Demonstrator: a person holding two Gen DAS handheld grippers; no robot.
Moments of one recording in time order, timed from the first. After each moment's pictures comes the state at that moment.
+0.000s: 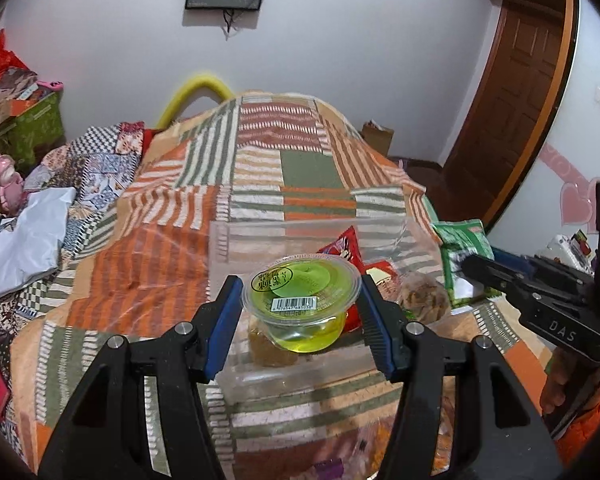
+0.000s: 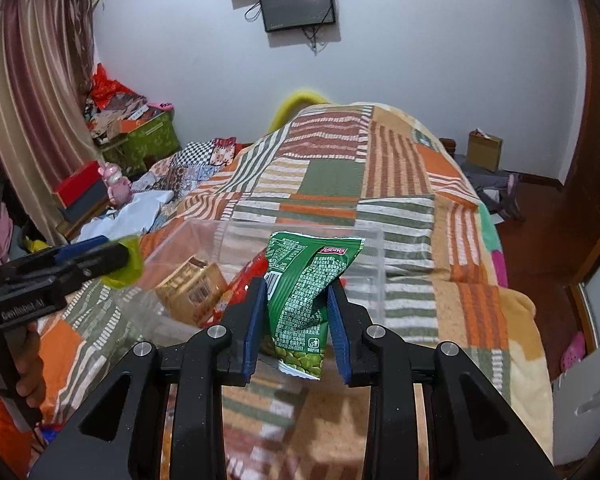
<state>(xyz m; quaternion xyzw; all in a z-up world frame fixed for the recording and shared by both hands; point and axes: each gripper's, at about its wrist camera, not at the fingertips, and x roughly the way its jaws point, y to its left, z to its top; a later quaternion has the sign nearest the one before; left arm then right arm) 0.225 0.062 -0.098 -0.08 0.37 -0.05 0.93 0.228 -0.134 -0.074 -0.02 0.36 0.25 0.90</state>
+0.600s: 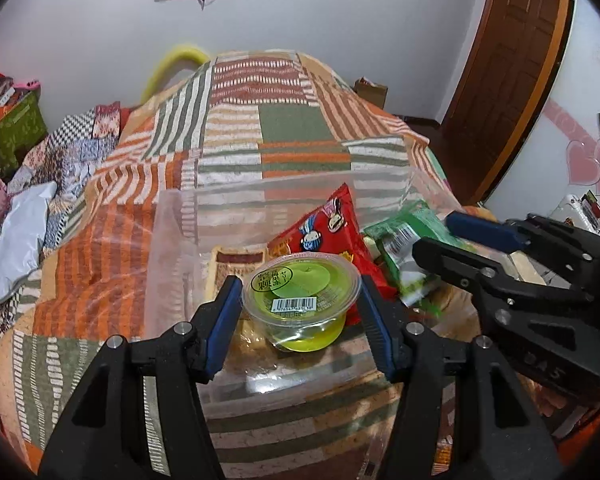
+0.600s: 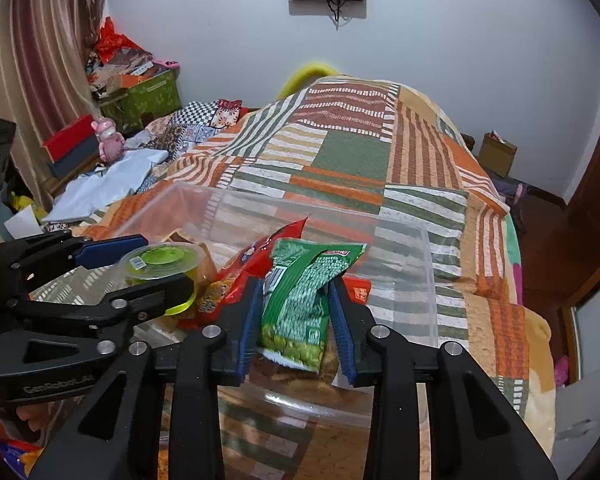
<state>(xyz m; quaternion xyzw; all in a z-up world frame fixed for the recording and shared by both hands) 0.261 0.031 -0.139 -0.05 0.42 -0.06 0.90 0.247 -0.098 -0.103 -0.08 0.39 0.25 0.88</state>
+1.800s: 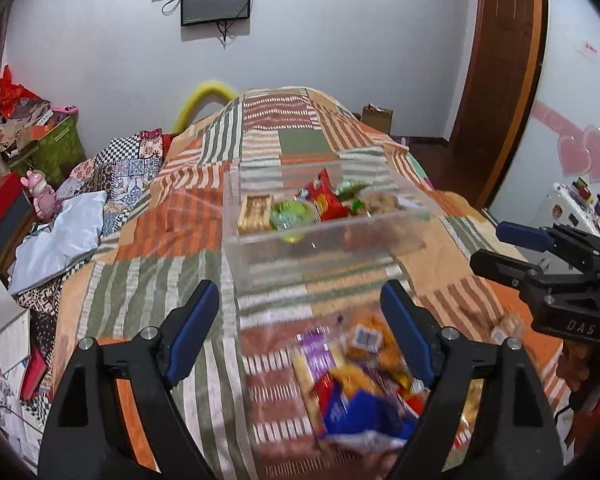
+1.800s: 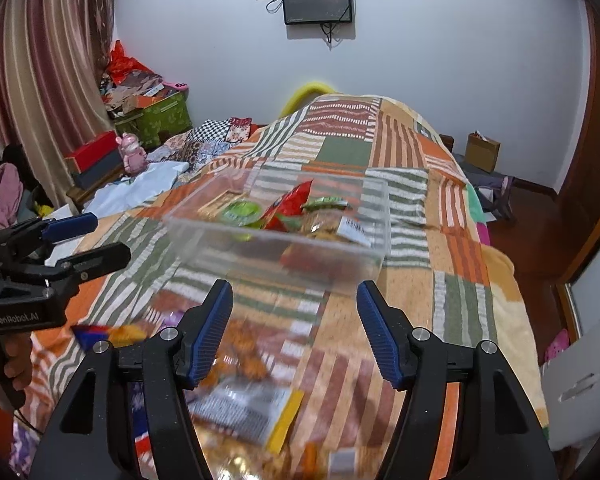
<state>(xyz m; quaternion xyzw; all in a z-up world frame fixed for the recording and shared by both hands) 0.085 0.020 -0.083 -0.02 0.37 -0.02 0.93 0.122 -0.158 -0.069 -0.05 0.37 0.25 0.89</state>
